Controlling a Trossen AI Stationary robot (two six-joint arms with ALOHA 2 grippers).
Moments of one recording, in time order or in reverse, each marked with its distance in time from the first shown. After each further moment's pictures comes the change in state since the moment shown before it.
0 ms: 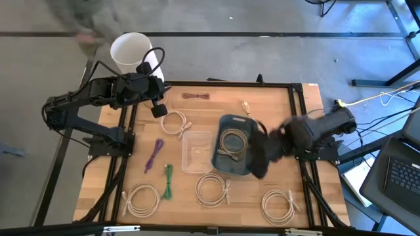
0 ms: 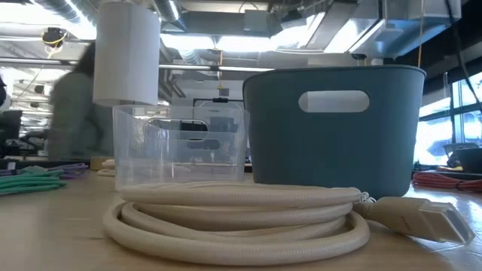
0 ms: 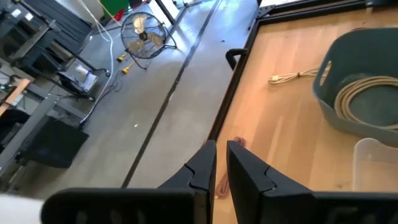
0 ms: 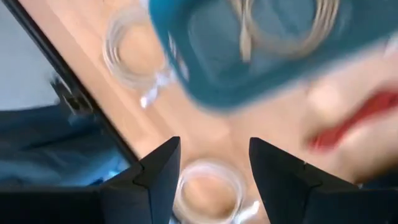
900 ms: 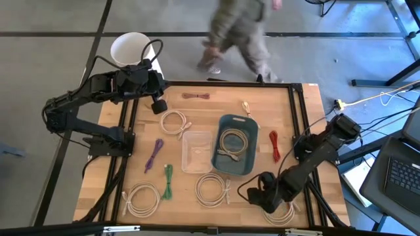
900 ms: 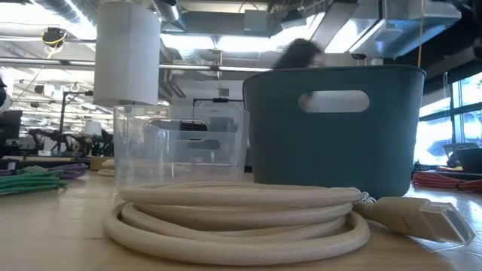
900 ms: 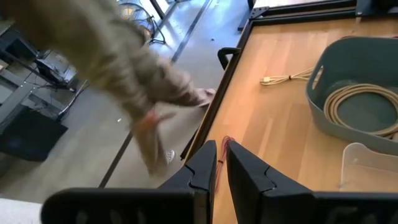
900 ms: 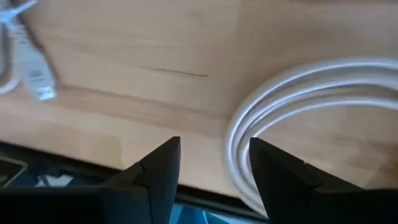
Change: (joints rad) left arm 0.113 0.000 0.000 0.011 0.148 -0.009; right arm 0.310 0.037 -0.850 0.952 -0.091 1.101
